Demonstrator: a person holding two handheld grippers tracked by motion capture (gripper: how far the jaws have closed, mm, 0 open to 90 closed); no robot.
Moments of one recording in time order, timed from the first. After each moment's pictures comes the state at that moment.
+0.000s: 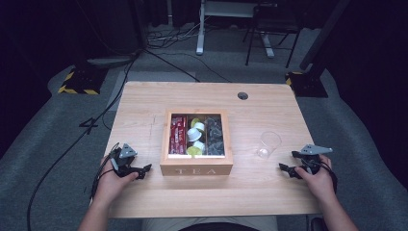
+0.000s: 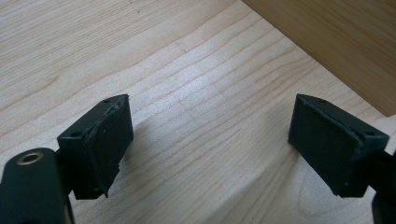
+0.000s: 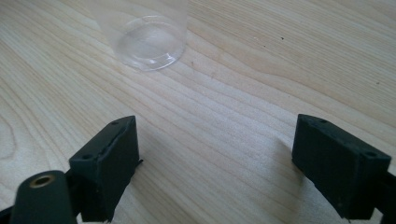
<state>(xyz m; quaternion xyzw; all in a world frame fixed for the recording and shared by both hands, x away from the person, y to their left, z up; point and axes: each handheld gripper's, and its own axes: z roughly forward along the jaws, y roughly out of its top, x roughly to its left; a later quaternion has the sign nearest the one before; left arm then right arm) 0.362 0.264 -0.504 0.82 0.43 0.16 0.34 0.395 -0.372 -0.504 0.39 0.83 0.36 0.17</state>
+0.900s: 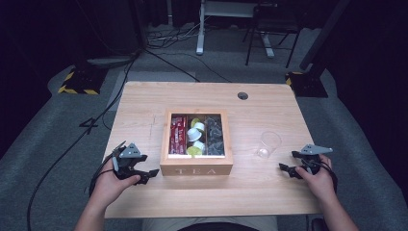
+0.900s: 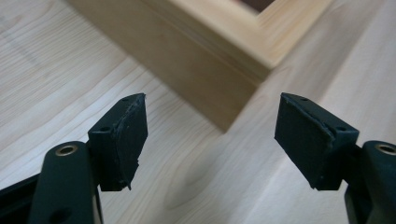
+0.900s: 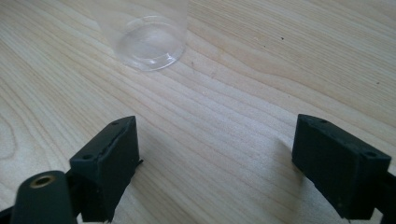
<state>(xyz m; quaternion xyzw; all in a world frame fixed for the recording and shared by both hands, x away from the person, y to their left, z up) 0.337 0.237 -0.446 0.85 0.36 0.08 0.37 0.395 -0.372 -0.504 0.39 0.83 0.36 0.17</state>
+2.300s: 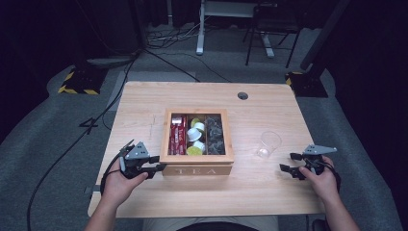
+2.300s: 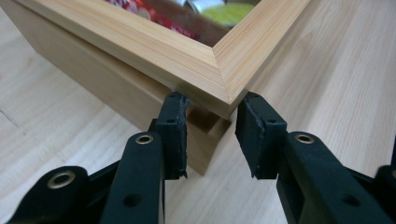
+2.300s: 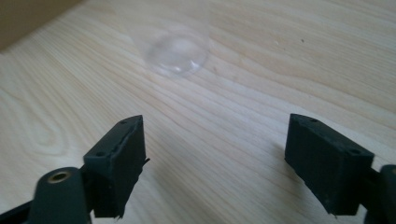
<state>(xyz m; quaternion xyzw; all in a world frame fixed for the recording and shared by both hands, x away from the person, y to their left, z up) 0.337 0.216 -0.437 0.85 0.31 0.11 0.42 0.391 -0.378 -0.497 0.39 0.82 0.41 0.12</state>
